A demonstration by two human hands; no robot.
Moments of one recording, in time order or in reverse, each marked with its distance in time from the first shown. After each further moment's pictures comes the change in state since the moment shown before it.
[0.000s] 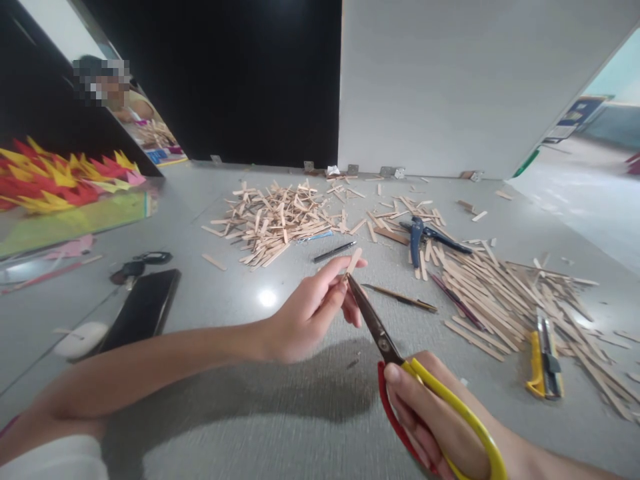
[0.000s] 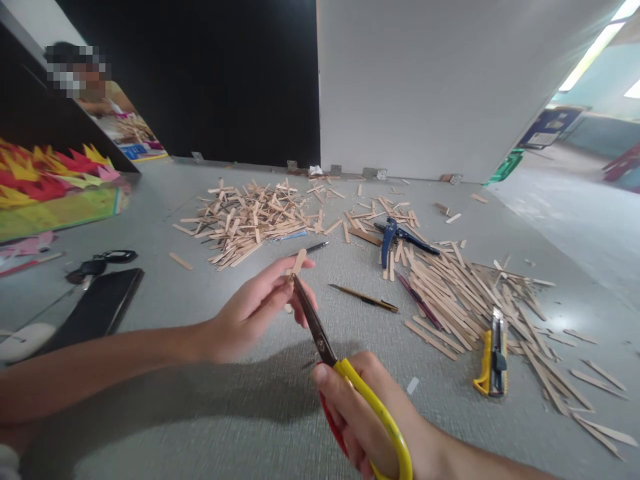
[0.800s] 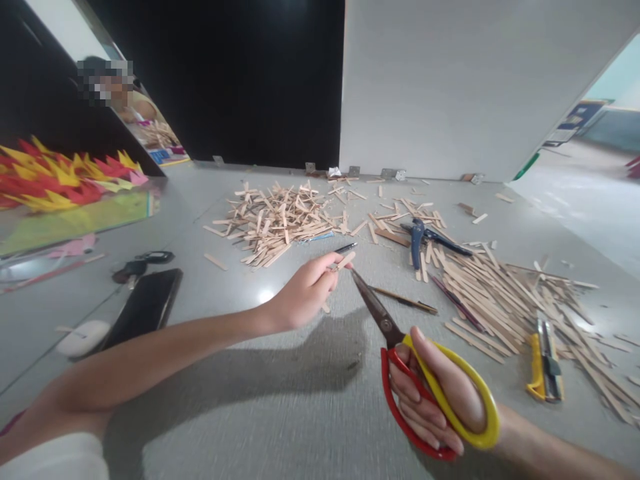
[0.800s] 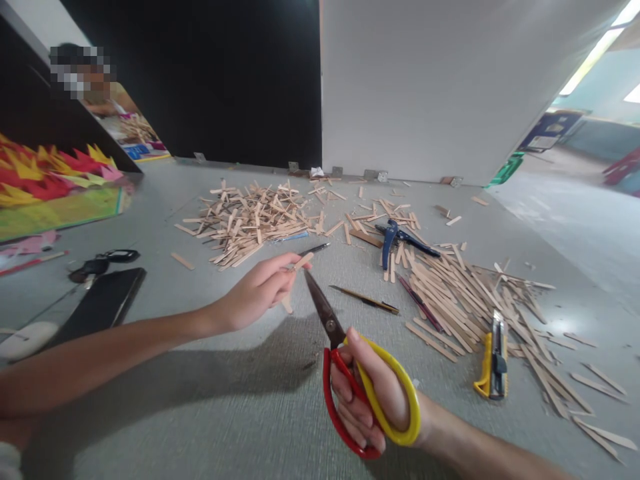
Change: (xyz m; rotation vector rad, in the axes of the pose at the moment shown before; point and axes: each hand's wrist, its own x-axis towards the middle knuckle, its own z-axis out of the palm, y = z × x) left_hand 0.020 -0.001 -0.018 0.130 0.102 -0.318; right_hand 0.030 0.021 -0.010 0.666 -0.269 -0.093
